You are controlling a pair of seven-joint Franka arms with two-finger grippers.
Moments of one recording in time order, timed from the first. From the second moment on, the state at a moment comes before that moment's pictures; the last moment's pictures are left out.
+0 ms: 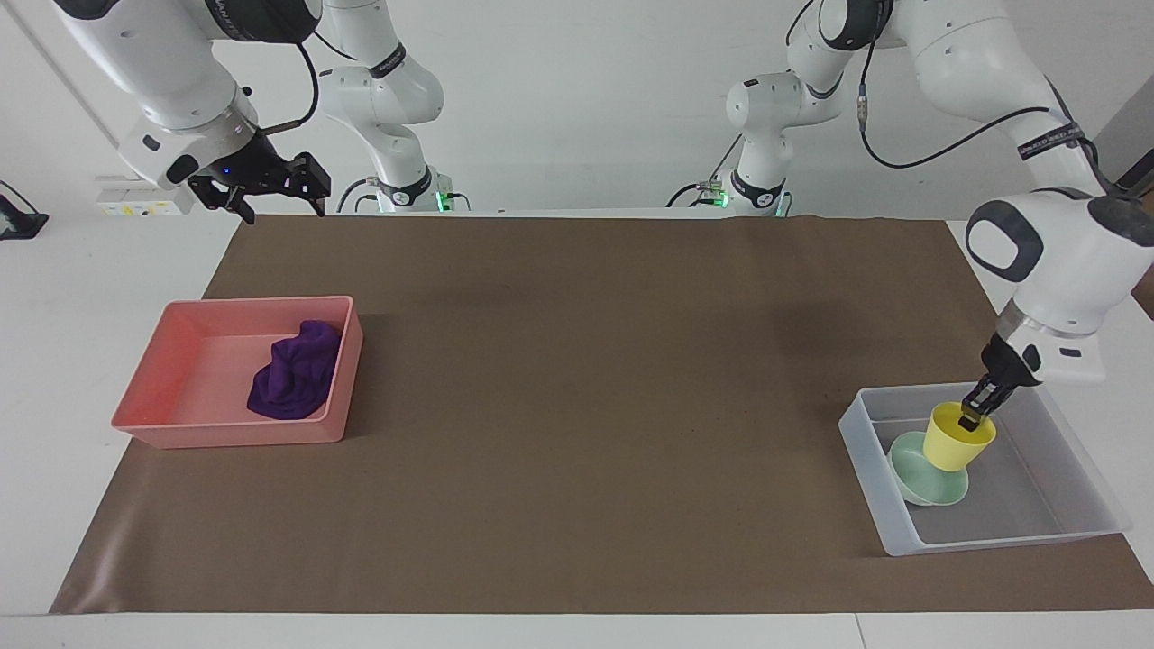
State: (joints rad) left arm 0.06 0.38 -0.01 -1.69 -0.01 2.28 -0.36; right arm -0.03 -0.05 0.01 -1.60 -0.01 1.32 -0.13
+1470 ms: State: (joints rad) left arm -0.07 -0.15 -0.03 -1.74 0.02 1.61 -0.02; right arm -0.03 -0.05 0.01 -1.60 -0.01 1.32 -0.13
